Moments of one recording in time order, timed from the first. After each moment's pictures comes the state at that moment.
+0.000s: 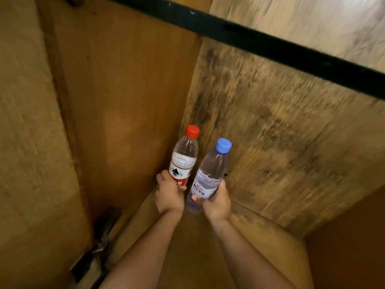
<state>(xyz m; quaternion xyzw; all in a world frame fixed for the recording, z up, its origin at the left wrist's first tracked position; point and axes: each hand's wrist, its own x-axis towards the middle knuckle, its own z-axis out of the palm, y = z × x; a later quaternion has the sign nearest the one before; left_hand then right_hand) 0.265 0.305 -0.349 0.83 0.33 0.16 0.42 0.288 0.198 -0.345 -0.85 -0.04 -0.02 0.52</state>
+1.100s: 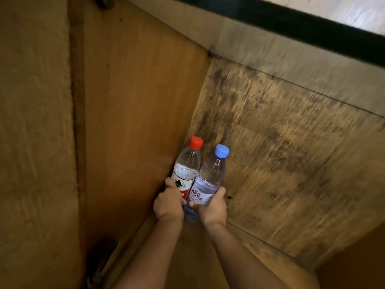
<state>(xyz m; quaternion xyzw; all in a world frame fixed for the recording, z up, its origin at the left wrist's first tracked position) 0.312 0.334 -0.355 0.91 0.30 0.10 0.28 0.332 0.232 -0.340 -0.90 -0.01 -0.02 0.44</state>
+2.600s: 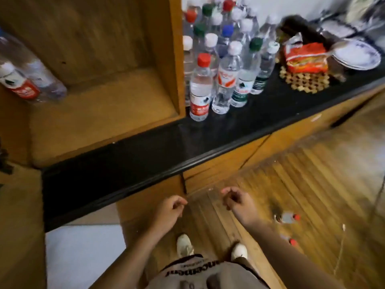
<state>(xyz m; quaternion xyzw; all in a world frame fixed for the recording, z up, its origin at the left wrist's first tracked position) -0.157 0.119 -0.378 0.85 -0.09 -0.35 0.37 -0.244 -0.083 -0.390 -0.78 0.28 0.06 0.55</state>
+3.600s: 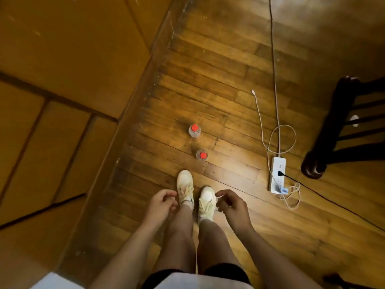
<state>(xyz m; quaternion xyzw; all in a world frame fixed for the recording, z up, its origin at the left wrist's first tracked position) -0.440 -0.220 -0.597 0.80 -0.11 -0.56 0.19 -0.638 -0.277 -0.606 -0.46 0.64 -0.06 0.61</state>
